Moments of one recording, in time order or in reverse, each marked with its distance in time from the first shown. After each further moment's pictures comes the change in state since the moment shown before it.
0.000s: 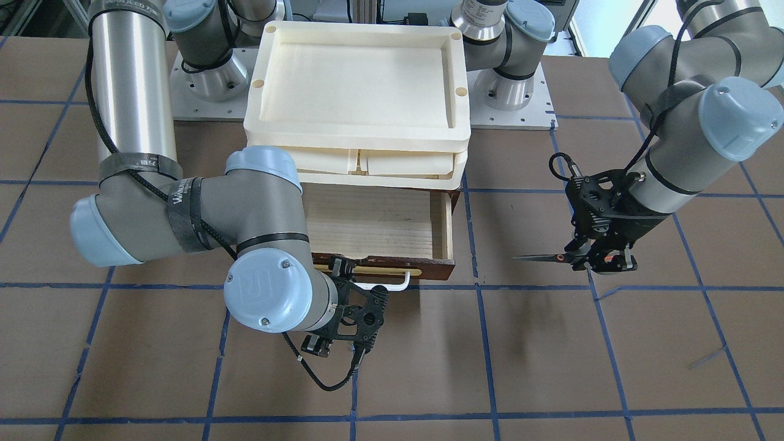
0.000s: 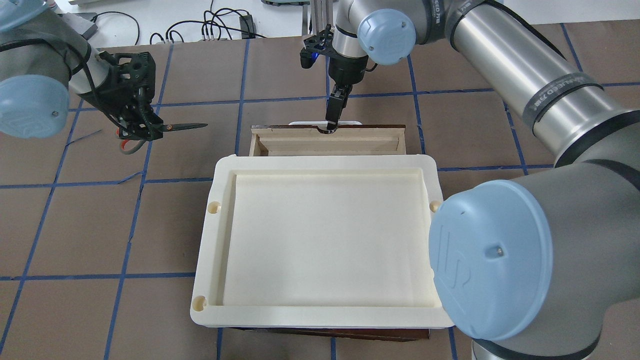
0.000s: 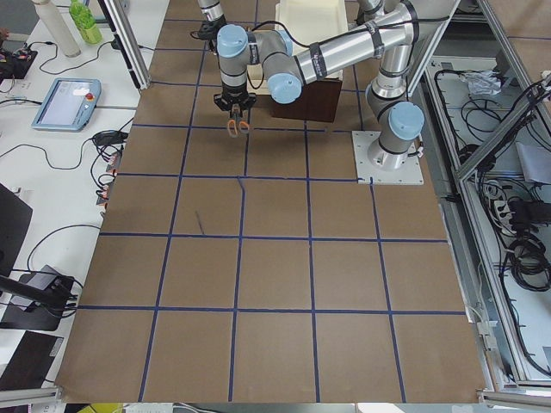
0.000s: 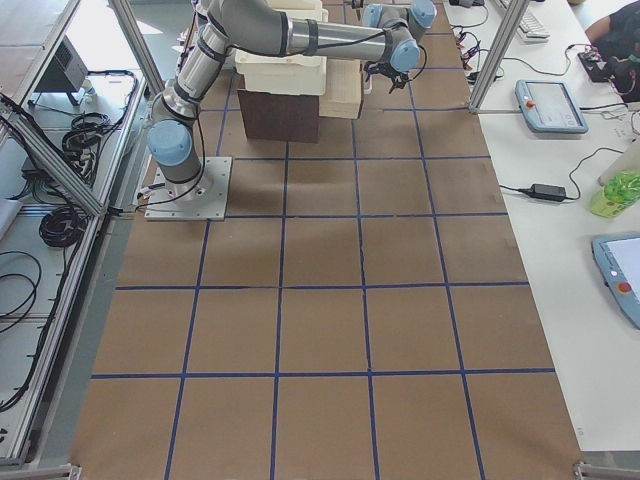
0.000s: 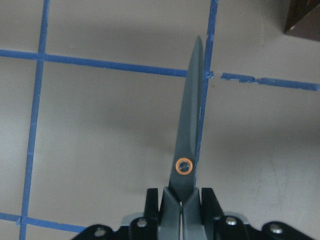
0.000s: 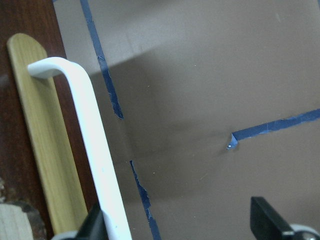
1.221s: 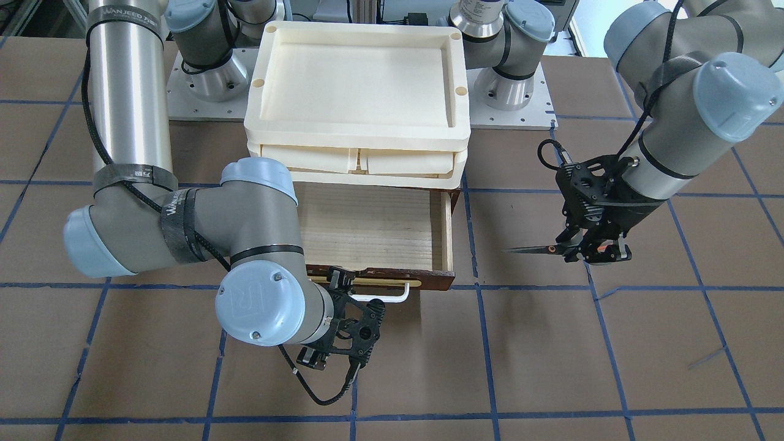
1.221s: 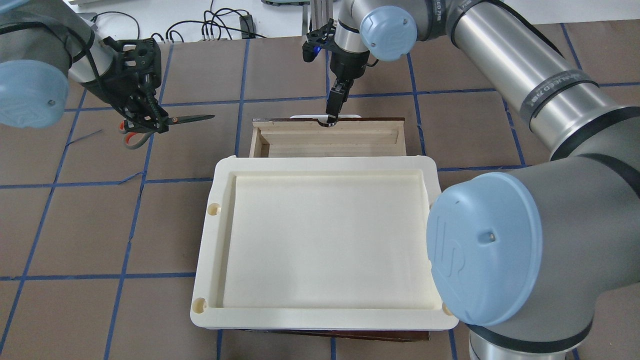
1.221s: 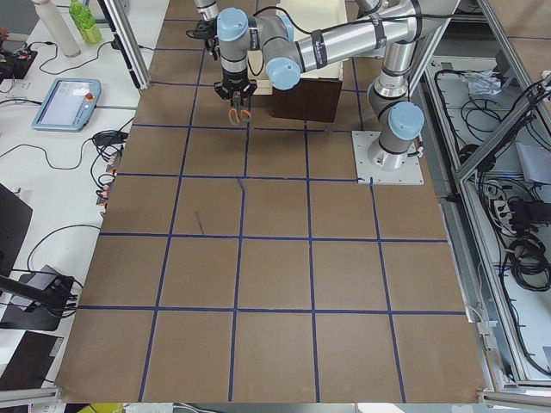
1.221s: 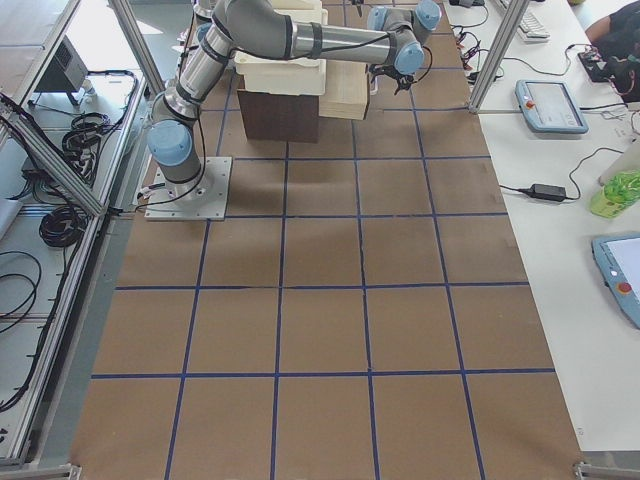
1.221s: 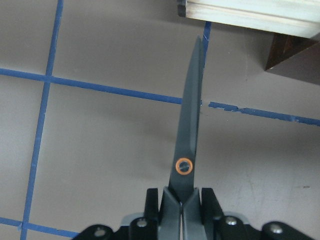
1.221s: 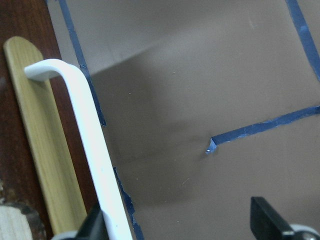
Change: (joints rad) left arm -0.038 0.020 0.037 -0.051 -0.001 -0.072; right arm -0.010 0.026 -0.036 -0.014 0.006 0.016
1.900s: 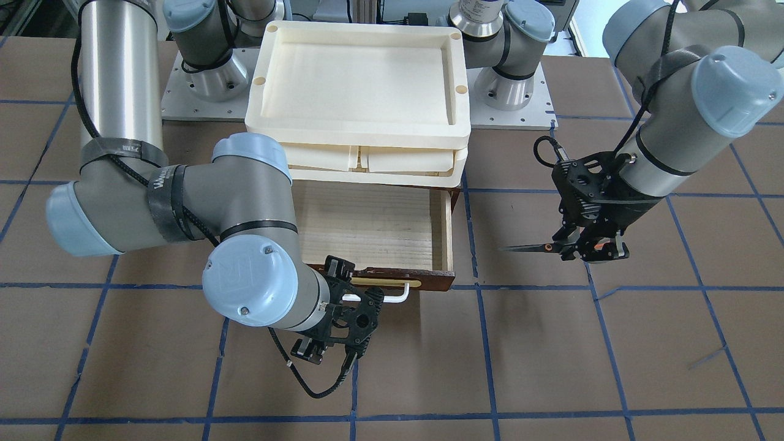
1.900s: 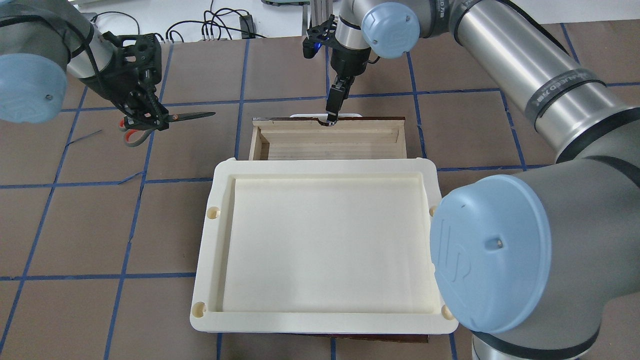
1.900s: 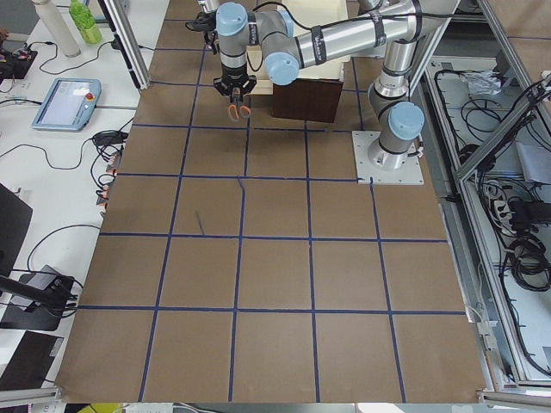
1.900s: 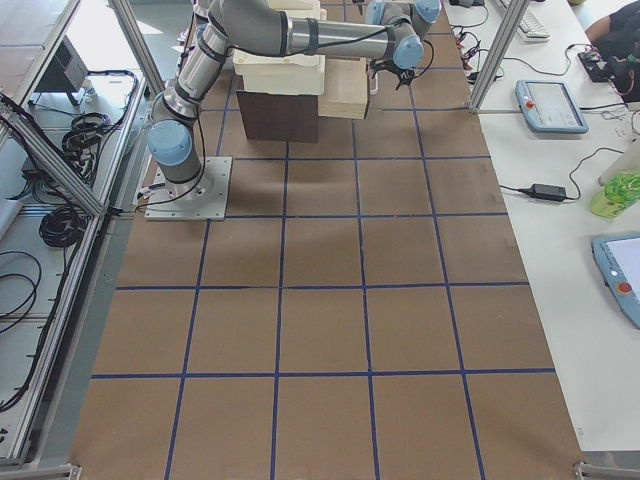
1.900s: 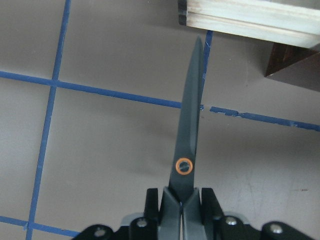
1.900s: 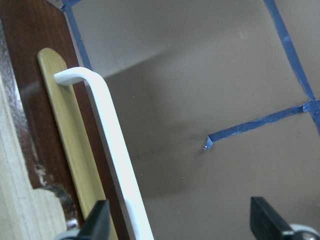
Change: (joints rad) left arm -0.019 0.002 0.016 -0.017 0.000 -0.030; right arm -0.002 -0.053 0.009 0.001 -0.002 0.015
